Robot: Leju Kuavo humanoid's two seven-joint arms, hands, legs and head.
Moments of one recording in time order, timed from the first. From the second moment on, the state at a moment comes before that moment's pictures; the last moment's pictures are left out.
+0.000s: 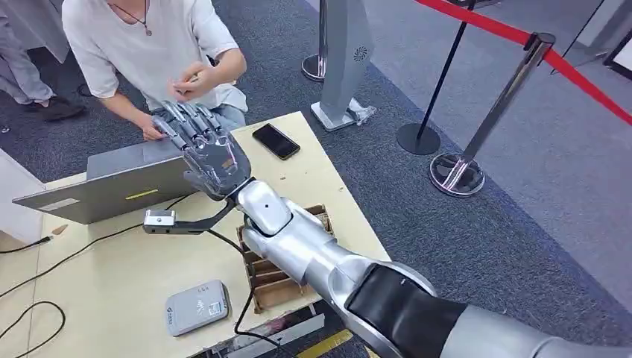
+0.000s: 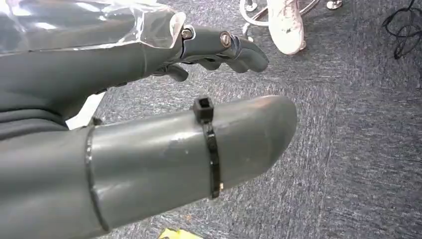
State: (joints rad) left arm -0.07 -0.13 1.30 -0.24 -1.17 0.53 -0.14; right arm -0.76 0.19 0.44 -0.73 1.35 -0.68 -0.08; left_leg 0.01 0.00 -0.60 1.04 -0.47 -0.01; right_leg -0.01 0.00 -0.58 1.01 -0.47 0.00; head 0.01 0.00
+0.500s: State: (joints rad) left arm -0.07 -0.14 1.32 -0.24 -1.14 0.55 -0.13; right arm -0.70 0.21 0.47 -0.90 1.07 -0.62 -0.18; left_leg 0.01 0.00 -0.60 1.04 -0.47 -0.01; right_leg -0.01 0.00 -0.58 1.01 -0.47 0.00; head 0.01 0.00
